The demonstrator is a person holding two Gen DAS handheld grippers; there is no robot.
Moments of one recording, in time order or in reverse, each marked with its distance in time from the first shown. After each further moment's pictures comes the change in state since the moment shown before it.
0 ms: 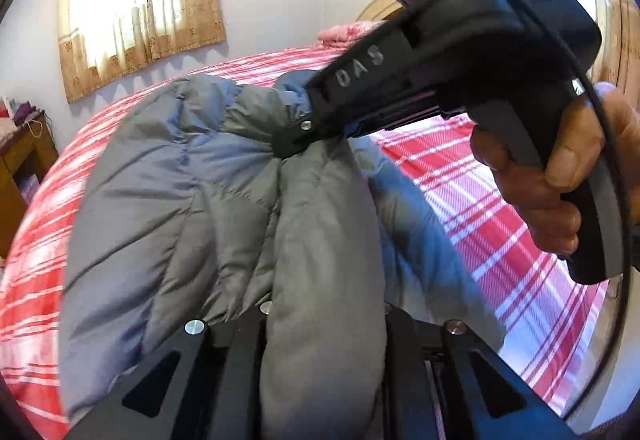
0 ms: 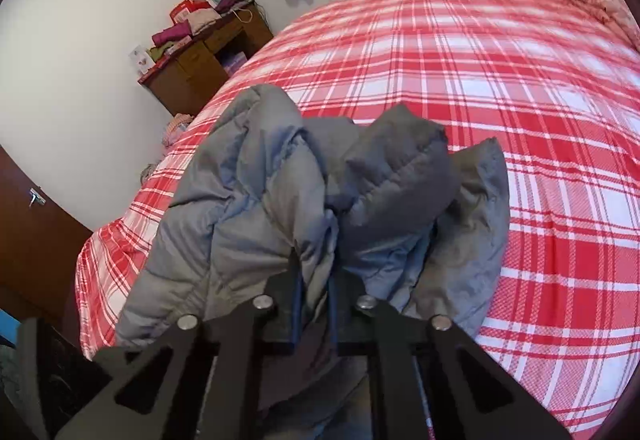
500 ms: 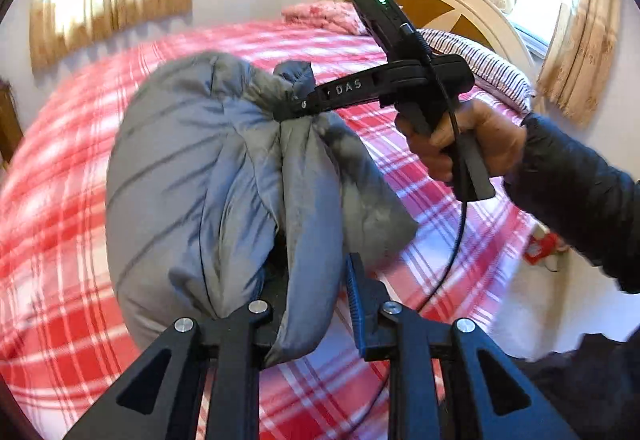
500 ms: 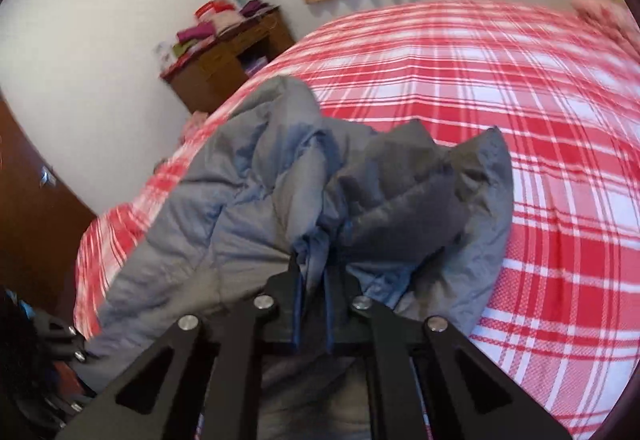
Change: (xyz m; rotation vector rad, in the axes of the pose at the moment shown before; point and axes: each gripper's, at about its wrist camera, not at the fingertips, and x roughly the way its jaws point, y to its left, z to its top) left arm -0.091 0.020 -0.041 -0.042 0.121 -0.230; right arm 0.003 -0.004 -0.018 -0.055 -0.006 0.068
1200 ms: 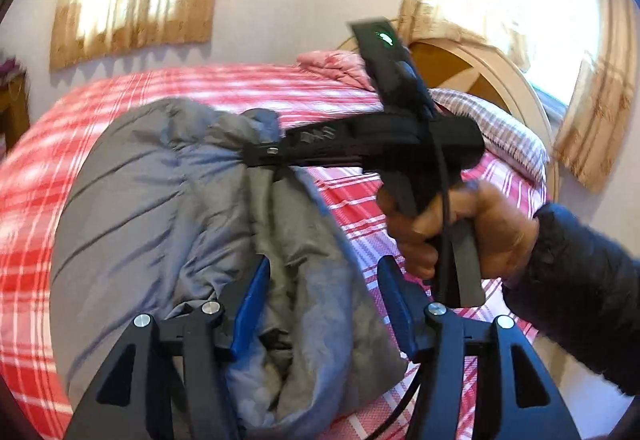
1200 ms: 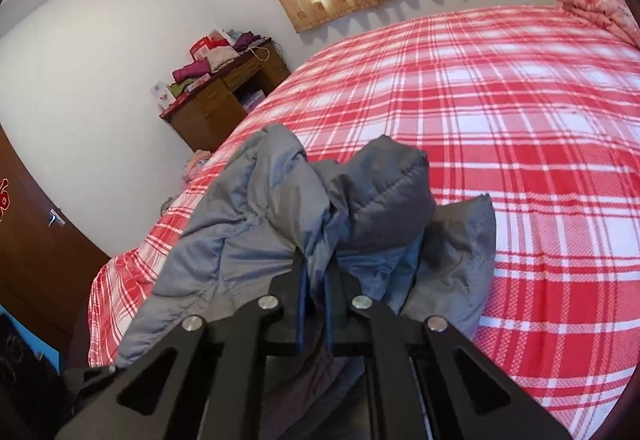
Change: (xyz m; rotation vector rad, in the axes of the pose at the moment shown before) left arm 0.051 -0.017 0.057 -0.138 -0.227 0.004; right arm -0.001 -0.038 0.037 0.054 -0.103 0.025
